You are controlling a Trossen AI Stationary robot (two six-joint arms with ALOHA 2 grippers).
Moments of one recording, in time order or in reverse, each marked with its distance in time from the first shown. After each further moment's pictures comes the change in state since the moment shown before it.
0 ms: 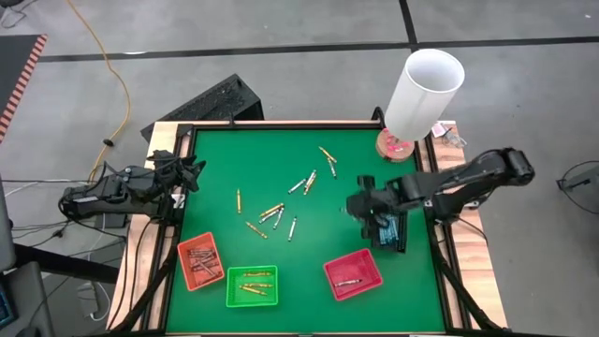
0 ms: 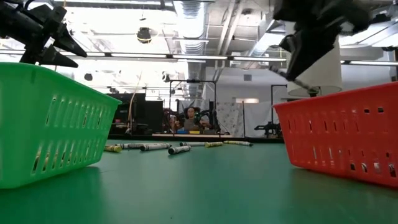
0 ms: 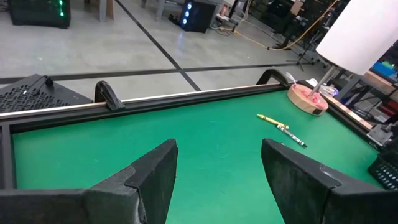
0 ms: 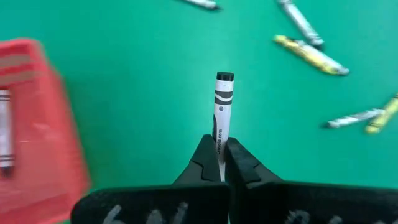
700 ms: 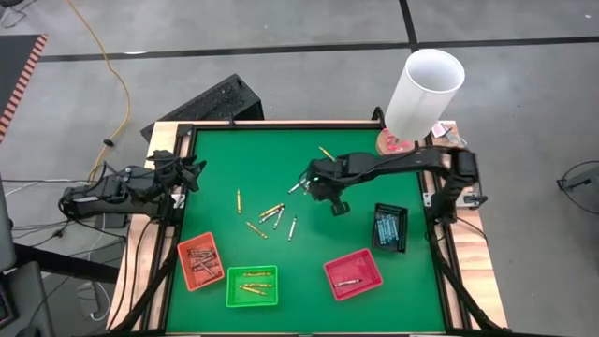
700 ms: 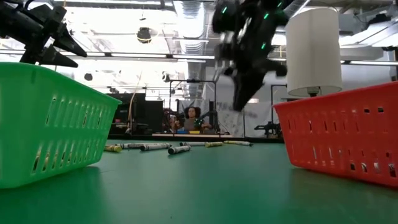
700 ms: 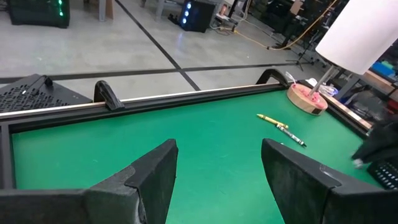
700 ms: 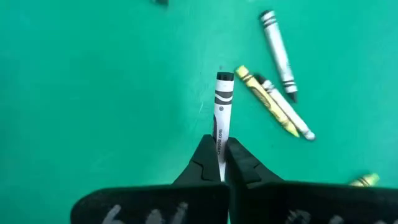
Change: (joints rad) left arm 0.000 0.000 0.000 0.000 0.002 0.000; right arm -0.319 0.463 0.339 -0.019 -0.168 -0.551
